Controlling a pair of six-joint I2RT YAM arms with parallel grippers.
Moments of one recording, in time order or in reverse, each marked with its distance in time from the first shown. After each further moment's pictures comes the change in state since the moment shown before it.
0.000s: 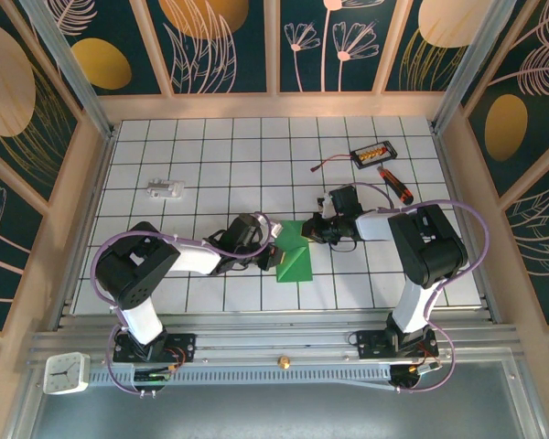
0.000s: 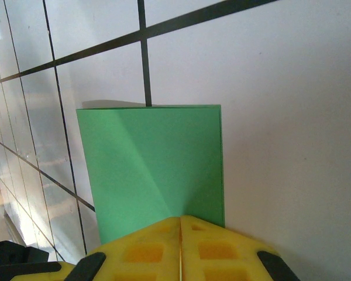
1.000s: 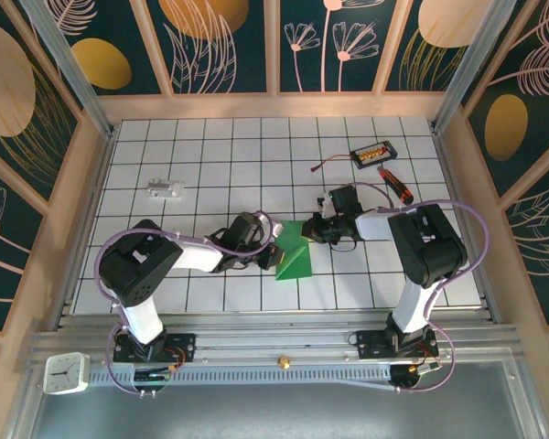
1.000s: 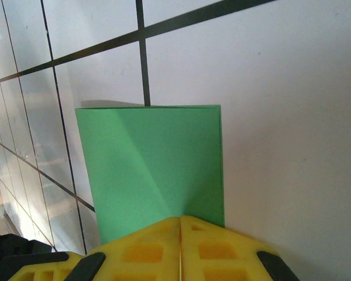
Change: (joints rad) left arm 0.006 0.024 0.027 -0.032 -0.003 0.022; right arm 0.000 0.003 0.007 -0.011 0.000 0.000
